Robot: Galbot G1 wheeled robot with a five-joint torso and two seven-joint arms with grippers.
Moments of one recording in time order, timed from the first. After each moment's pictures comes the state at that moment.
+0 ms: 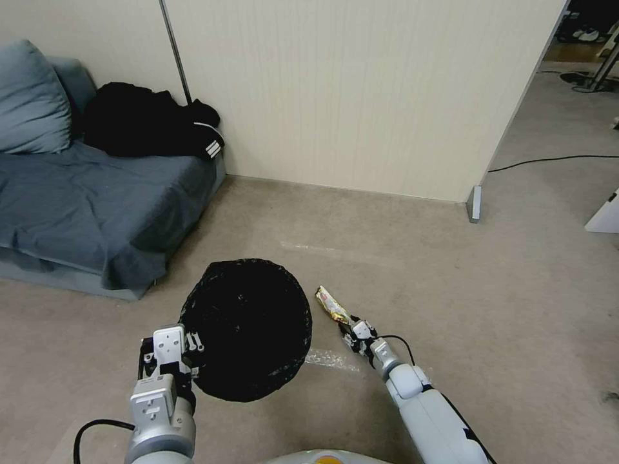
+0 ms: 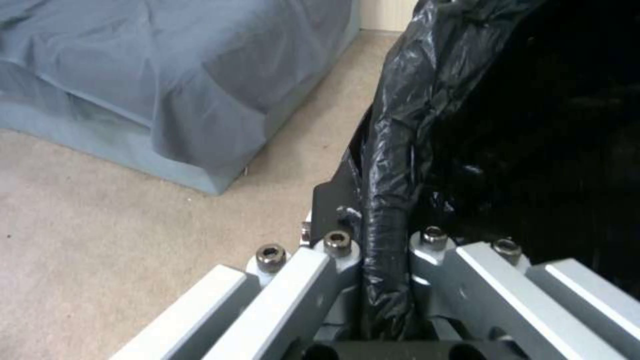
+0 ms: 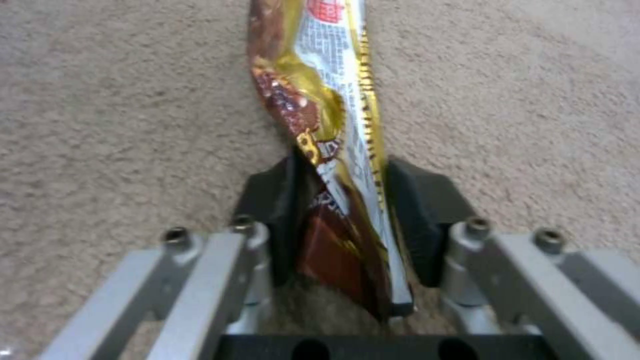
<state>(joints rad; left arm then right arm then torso) 1.90 -1.57 -0.45 -2.48 0.07 0.45 -0.33 -0.92 1.49 0.34 0.73 -0.28 0.28 -0.22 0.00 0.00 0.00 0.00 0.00</state>
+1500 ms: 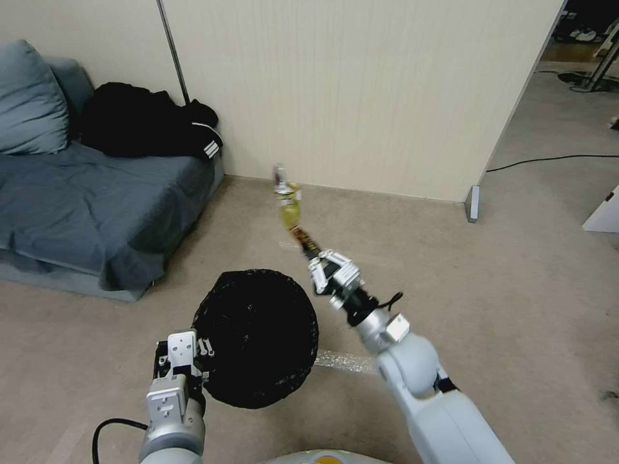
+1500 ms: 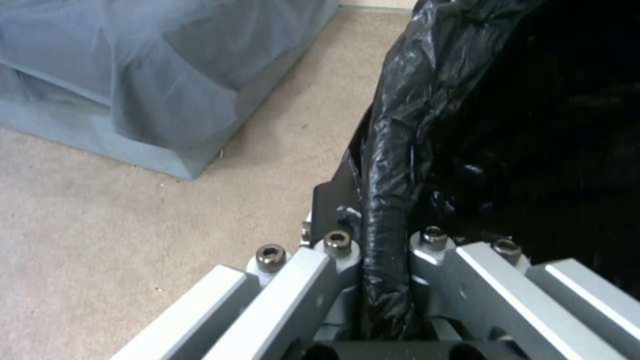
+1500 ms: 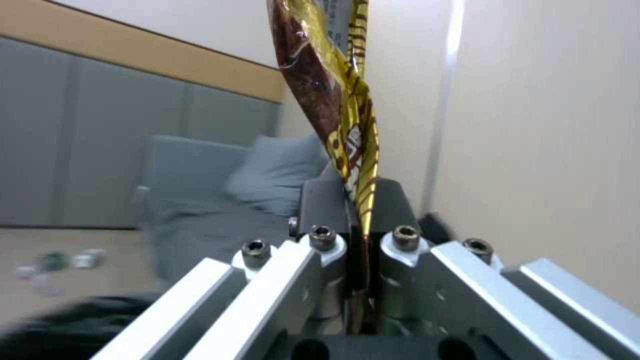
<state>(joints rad) 1.87 -1.55 -0.44 -2.41 0.04 0.45 -0.32 -1.25 1.32 0.05 1.92 0.16 0.37 -0.37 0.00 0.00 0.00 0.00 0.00</state>
